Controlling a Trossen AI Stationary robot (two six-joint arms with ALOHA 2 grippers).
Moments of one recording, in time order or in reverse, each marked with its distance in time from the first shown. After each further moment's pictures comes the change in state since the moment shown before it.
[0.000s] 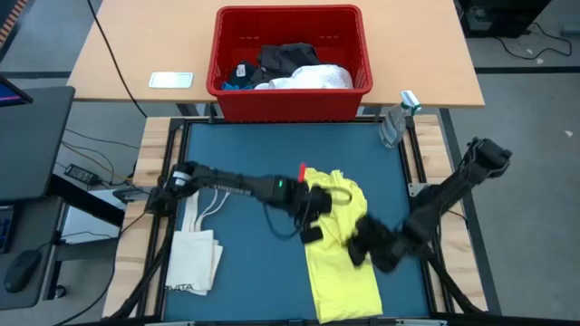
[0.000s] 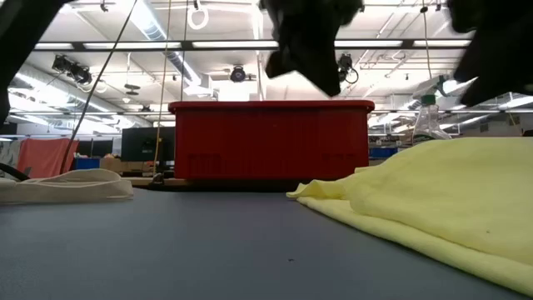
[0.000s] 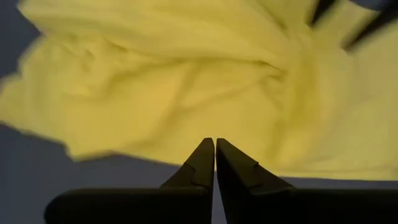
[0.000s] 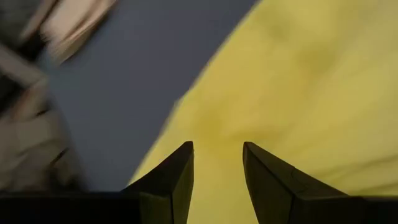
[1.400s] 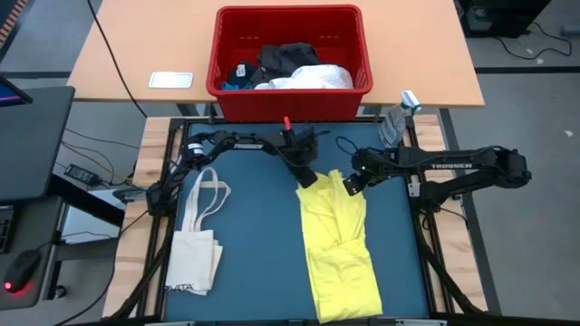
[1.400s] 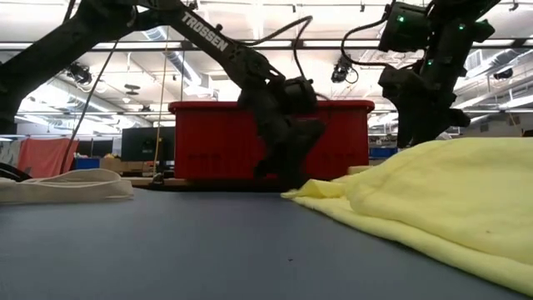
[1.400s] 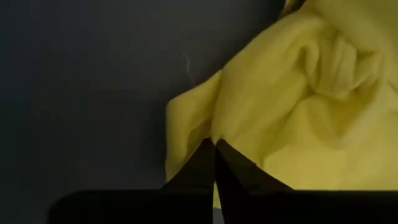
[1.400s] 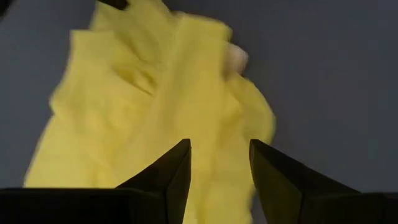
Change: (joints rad) left arm 0.441 0.128 -0.256 0.249 0.358 0.049; right arm -0.913 -0.173 -0.079 -0.198 -0.523 -0.684
